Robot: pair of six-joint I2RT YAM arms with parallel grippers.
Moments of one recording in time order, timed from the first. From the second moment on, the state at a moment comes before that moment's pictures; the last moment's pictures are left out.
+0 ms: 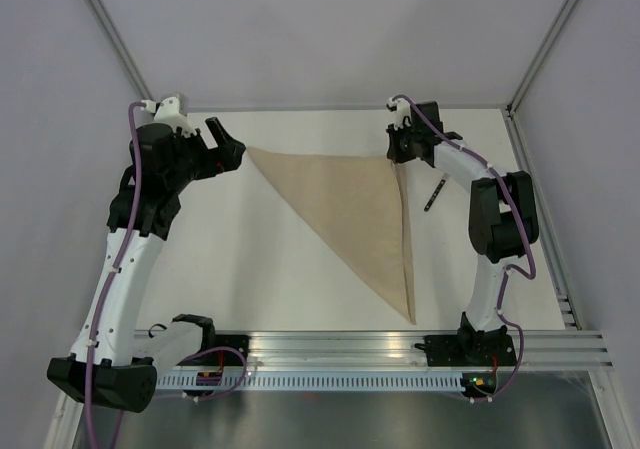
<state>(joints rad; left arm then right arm) -0.15 1.05 1.26 -0.54 0.09 -0.37 0.21 2.00 1.50 -0.25 -0.24 -0.08</state>
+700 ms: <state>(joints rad) -0.15 1.05 1.25 -0.54 0.09 -0.37 0.18 2.04 1.52 -0.24 -0.24 -0.08</state>
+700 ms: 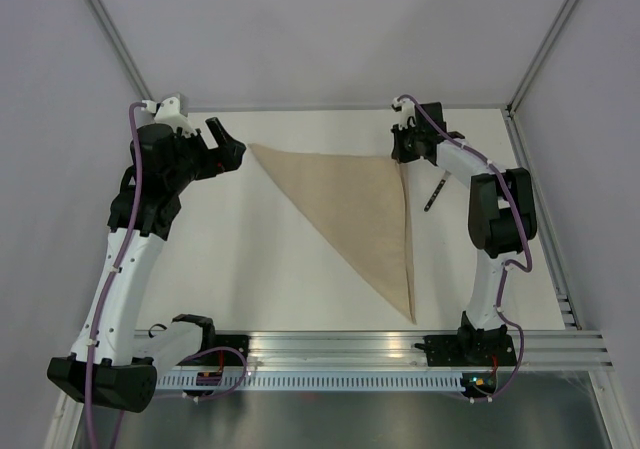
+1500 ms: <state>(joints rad) -0.15 1.06 1.25 -0.52 0.11 -0.38 0.15 2.08 1.54 -0.24 -0.24 -0.08</state>
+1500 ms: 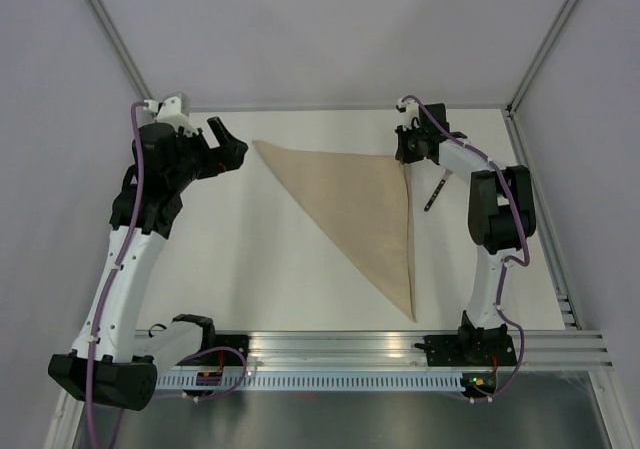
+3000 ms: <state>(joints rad) -0.15 1.13 0.99 -0.31 0.14 -0.49 0.14 2.06 1.59 -0.27 -0.24 -0.10</state>
